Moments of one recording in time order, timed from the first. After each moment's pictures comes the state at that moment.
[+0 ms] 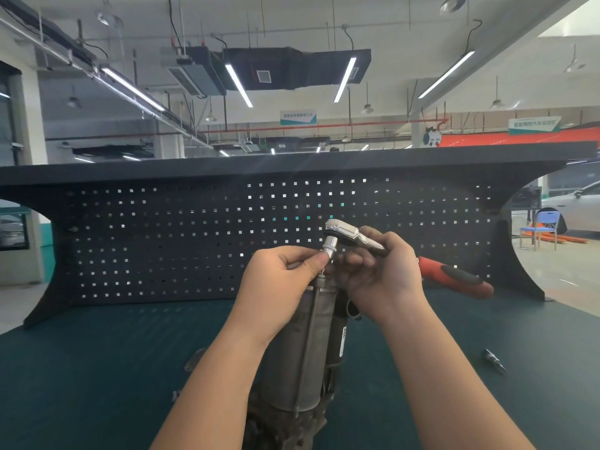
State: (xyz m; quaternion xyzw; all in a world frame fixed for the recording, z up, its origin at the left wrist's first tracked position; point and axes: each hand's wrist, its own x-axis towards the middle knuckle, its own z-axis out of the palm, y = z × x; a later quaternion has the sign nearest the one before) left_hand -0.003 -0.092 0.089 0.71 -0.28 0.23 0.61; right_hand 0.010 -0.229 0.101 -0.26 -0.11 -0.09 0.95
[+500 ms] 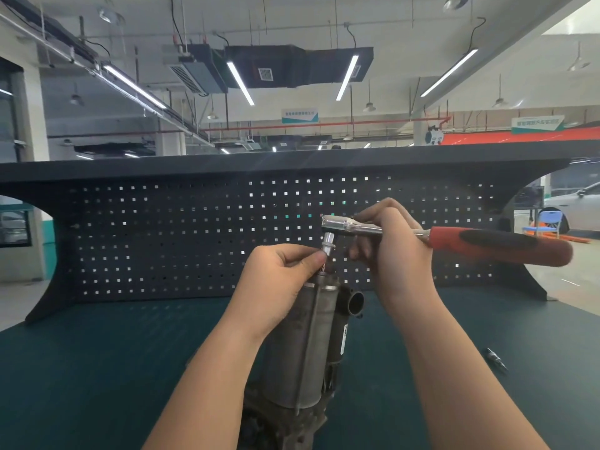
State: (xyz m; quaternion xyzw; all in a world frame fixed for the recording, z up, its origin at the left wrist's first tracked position) left_hand -0.003 -0.085 0.091 0.71 -0.28 0.20 0.61; right_hand -0.008 -0.229 0.114 -0.51 -0.18 -0.34 0.77
